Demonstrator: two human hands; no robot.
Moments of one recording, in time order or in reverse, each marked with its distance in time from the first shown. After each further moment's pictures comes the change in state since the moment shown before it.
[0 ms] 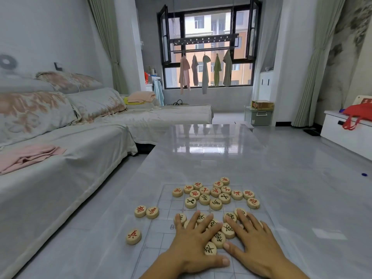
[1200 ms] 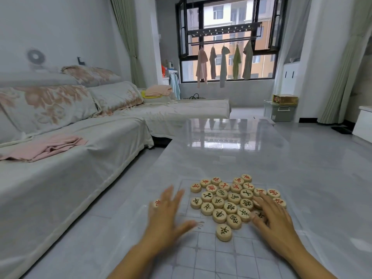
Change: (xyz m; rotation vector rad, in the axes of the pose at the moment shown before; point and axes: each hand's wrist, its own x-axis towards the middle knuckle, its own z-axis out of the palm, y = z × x) left_hand -0.048 -0.070 -0.030 -0.232 0.378 -0.358; right_hand 0.046 0.008 0.007 0.345 0.388 -0.009
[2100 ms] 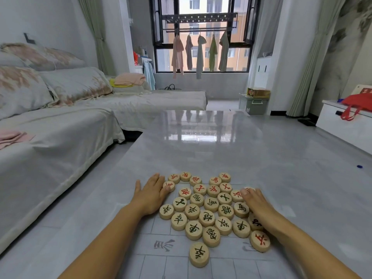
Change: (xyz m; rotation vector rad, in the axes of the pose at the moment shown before) left_hand 0.157 -0.014 0.040 0.232 -0.220 -0.036; right_hand 0.064 0.024 -0.018 0.342 -0.275 0.377
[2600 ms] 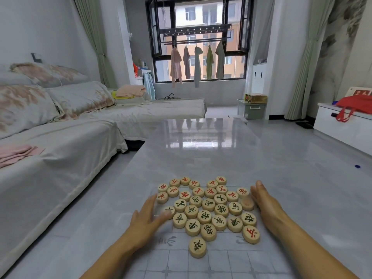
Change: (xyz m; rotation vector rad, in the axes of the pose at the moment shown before) left_hand -0.107 0.011 -0.008 -0.581 -0.003 -0.008; right_hand -0.029 -0.012 -0.016 0.698 0.124 0.060
